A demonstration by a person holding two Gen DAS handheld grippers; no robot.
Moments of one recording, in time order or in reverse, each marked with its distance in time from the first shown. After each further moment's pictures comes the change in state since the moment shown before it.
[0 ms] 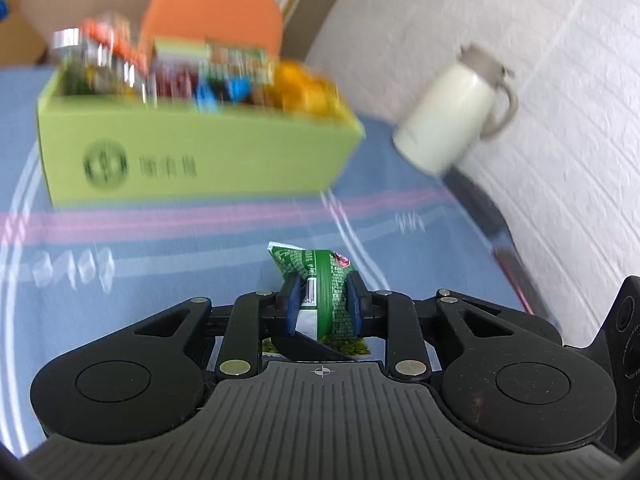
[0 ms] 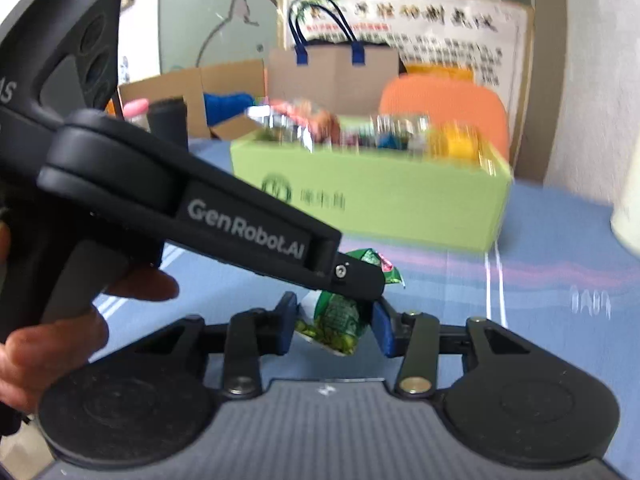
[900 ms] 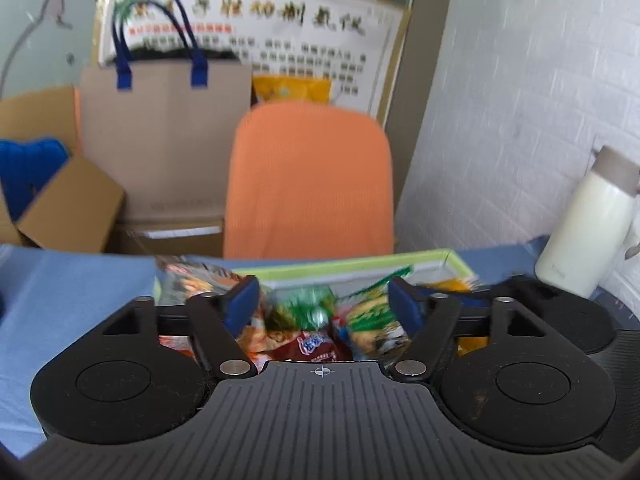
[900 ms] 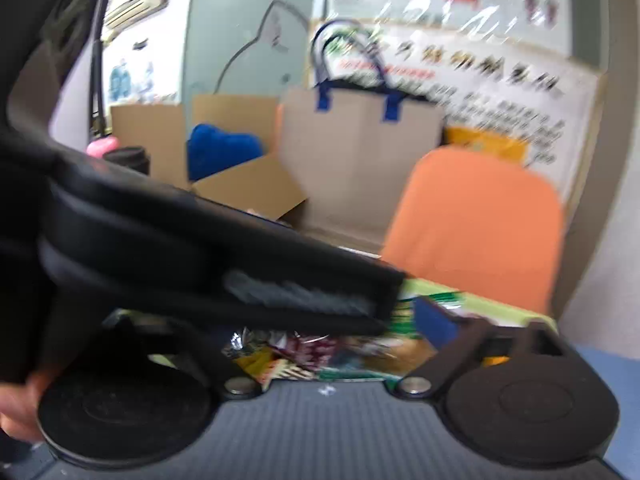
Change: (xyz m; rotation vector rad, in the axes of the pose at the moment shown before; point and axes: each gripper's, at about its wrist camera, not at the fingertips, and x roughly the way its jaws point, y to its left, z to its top) left arm 0.042 0.040 0.140 0.129 -0.274 0.352; right arm 0.132 -0.047 0.120 -0.122 -0.116 0.033
